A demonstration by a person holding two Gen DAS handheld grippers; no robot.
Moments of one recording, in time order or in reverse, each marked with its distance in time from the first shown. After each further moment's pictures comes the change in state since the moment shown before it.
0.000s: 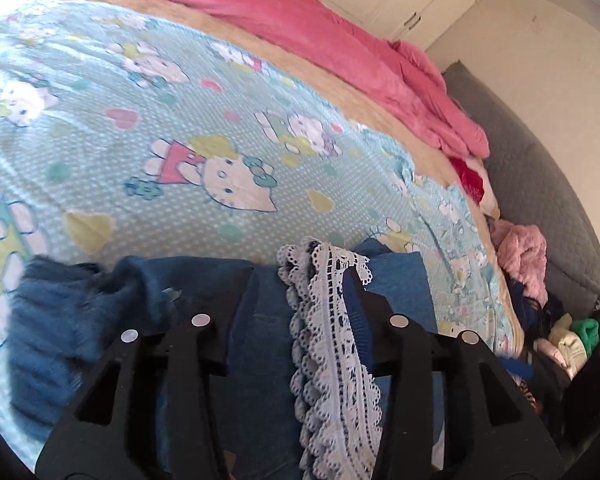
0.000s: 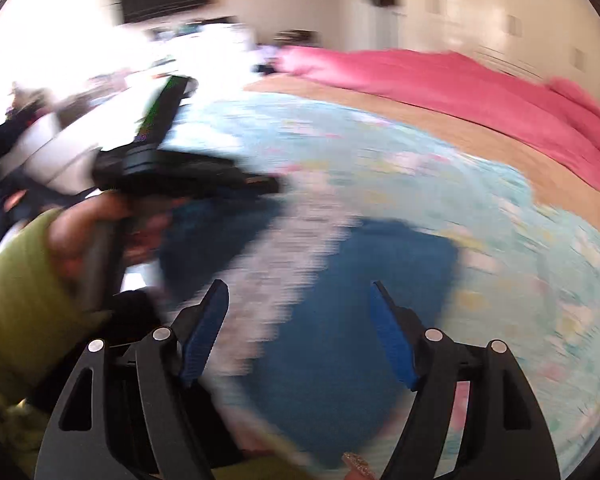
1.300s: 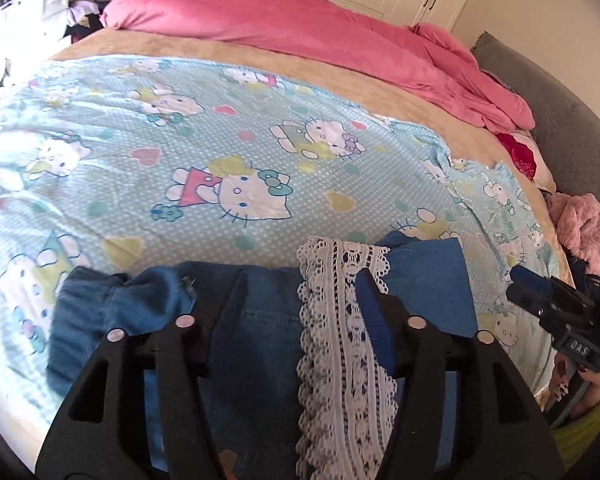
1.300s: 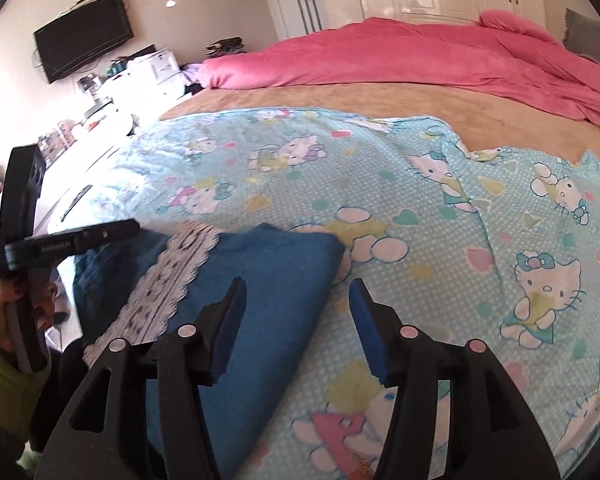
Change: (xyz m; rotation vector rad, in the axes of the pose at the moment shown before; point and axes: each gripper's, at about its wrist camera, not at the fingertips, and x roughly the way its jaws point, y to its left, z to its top) left arm -0.020 -0.048 -0.012 0.131 -0.049 0.276; right arm 0.015 -0.113 -0.003 0.199 0.001 -0.016
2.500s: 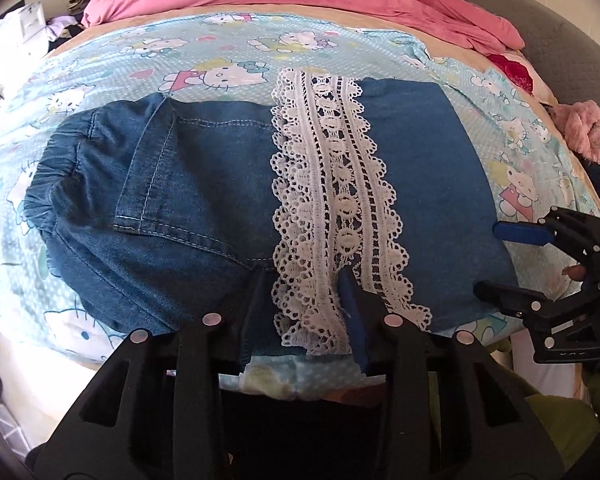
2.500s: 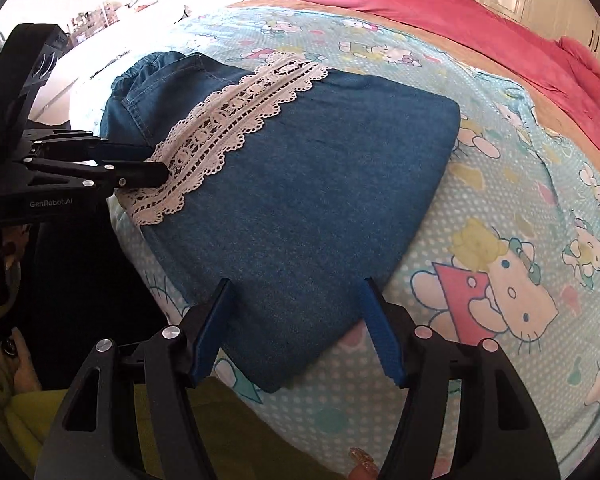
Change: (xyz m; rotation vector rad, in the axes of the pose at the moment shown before) left arm -0.002 -0.021 -0.111 0.149 0.125 0.063; right arm 0.028 0.074 -0.093 -0.286 0.245 -0.014
